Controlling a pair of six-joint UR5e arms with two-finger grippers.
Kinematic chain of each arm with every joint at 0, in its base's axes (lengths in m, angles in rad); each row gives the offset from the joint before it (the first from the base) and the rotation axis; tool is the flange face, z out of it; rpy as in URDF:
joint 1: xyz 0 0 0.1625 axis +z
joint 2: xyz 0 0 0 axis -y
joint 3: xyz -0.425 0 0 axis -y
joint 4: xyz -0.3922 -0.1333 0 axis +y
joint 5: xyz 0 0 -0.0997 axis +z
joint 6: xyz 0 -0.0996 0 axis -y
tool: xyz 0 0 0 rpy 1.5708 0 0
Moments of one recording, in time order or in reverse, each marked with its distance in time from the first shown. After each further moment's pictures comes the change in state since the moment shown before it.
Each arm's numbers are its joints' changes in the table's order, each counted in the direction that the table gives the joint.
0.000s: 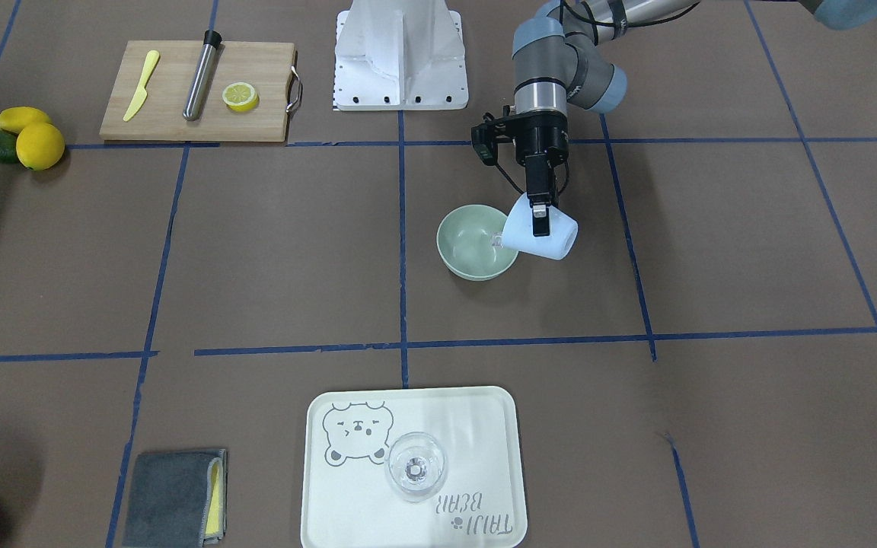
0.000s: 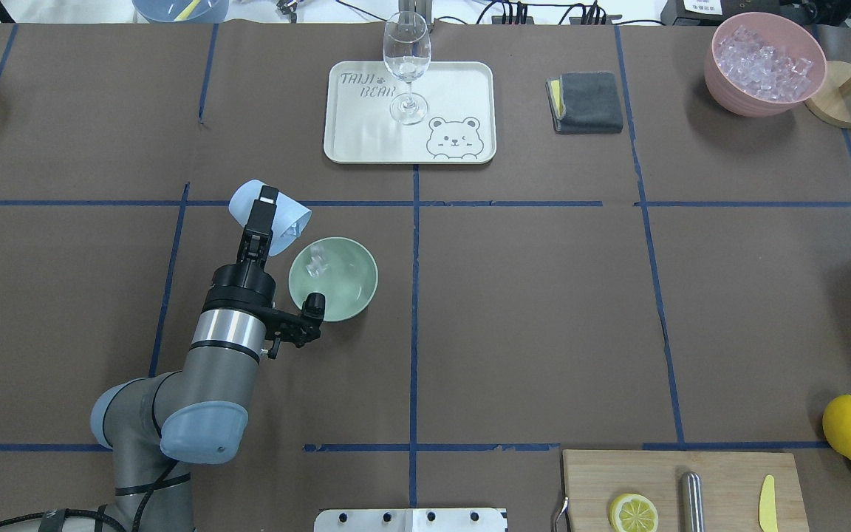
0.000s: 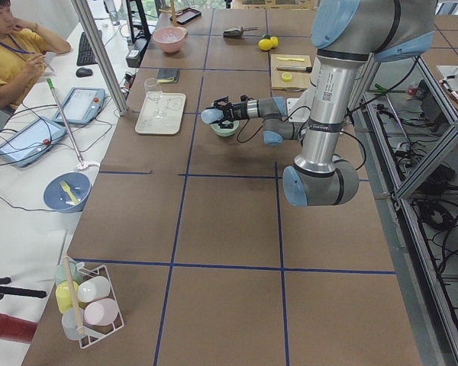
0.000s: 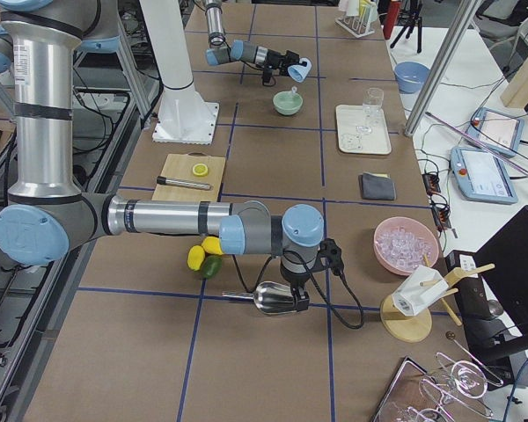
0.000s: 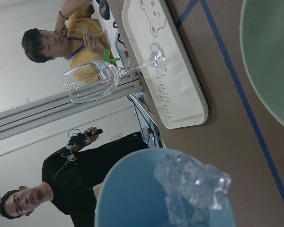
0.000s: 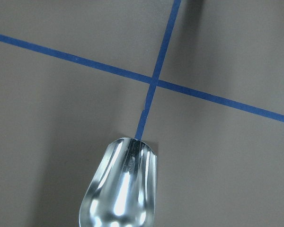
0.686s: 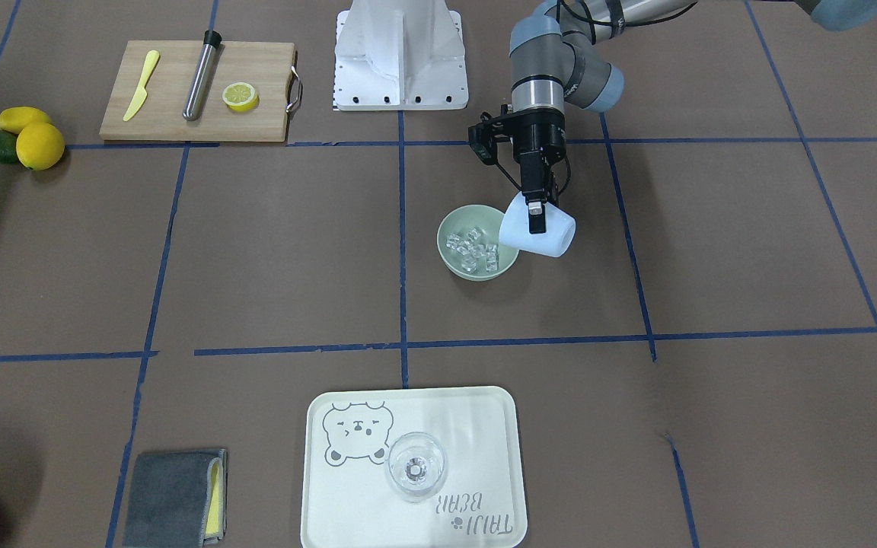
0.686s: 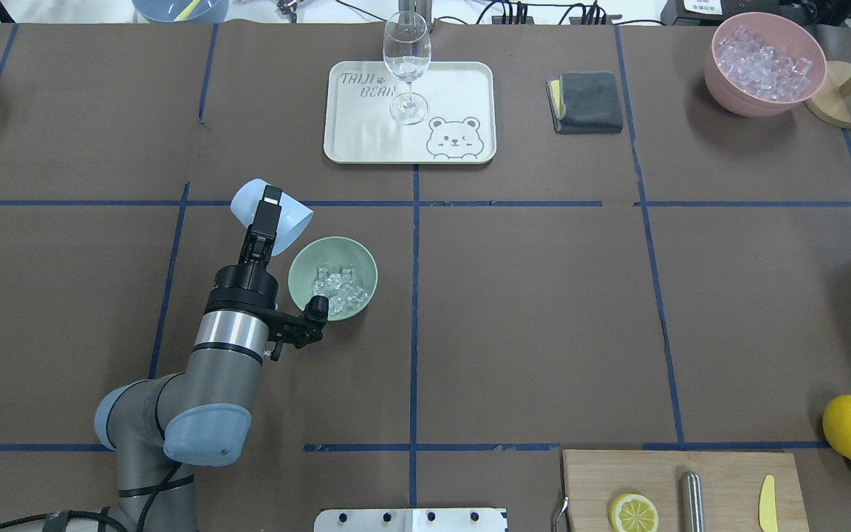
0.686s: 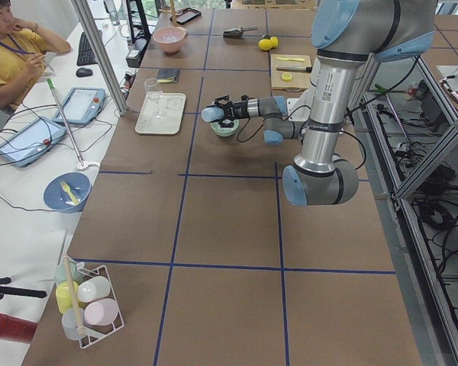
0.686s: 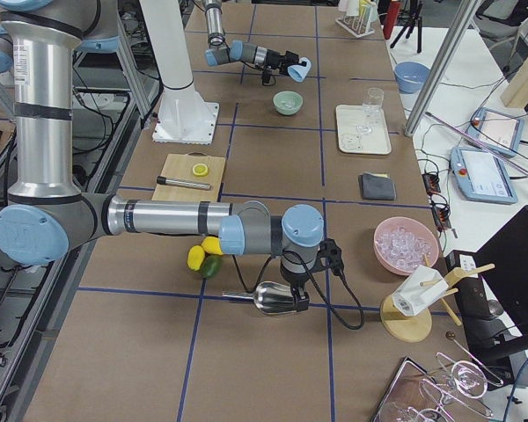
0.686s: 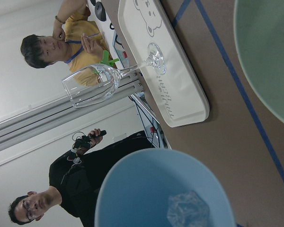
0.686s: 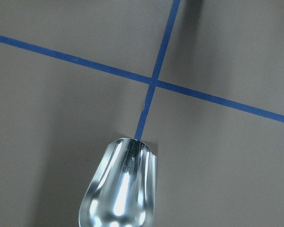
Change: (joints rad) left arm 0.004 -0.008 0.000 0.006 -0.015 0.058; right arm 0.003 0.000 0.000 -0.001 -0.001 0.000
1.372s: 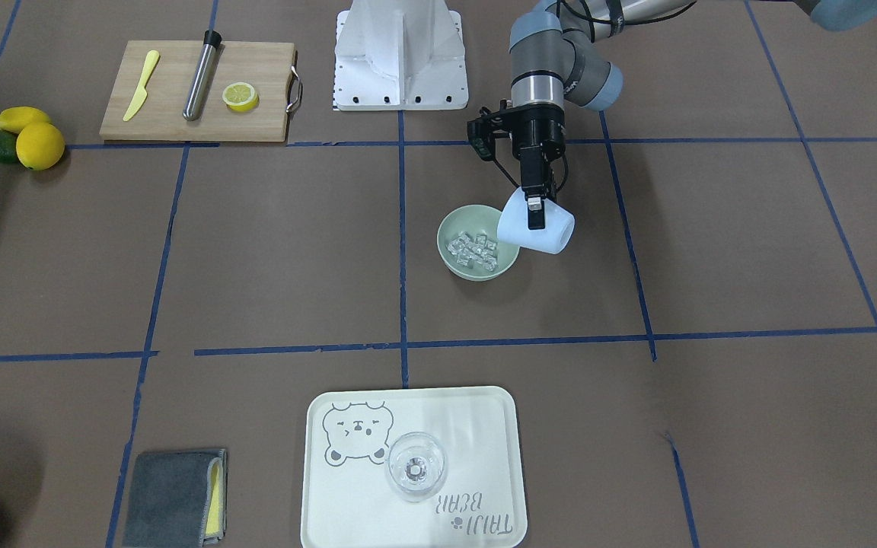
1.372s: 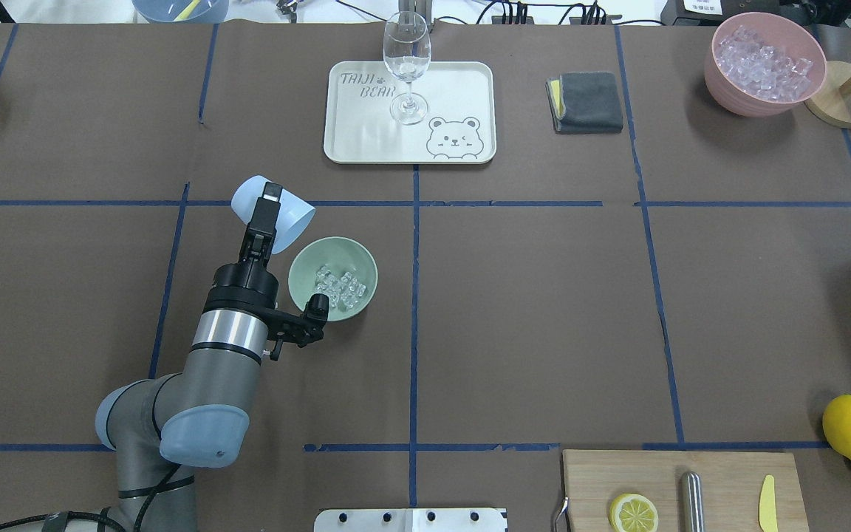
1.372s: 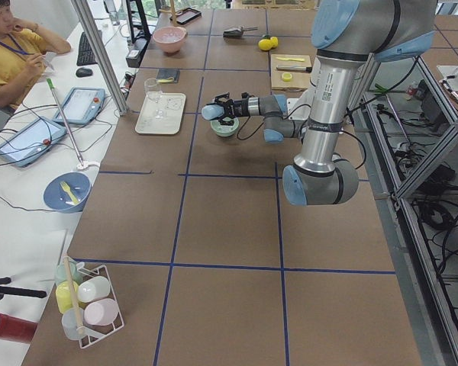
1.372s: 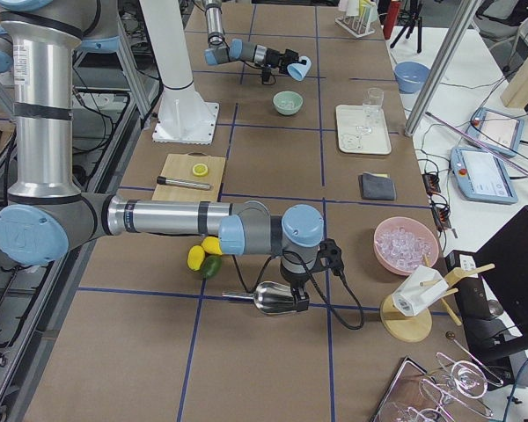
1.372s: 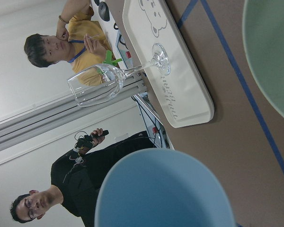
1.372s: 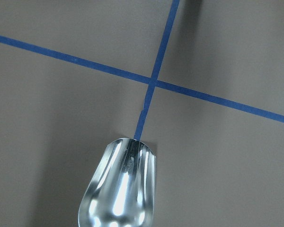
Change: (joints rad) left arm 0.000 0.000 -0.011 0.047 0.000 -0.002; right arm 0.001 0.000 -0.001 -0.001 0.001 0.000
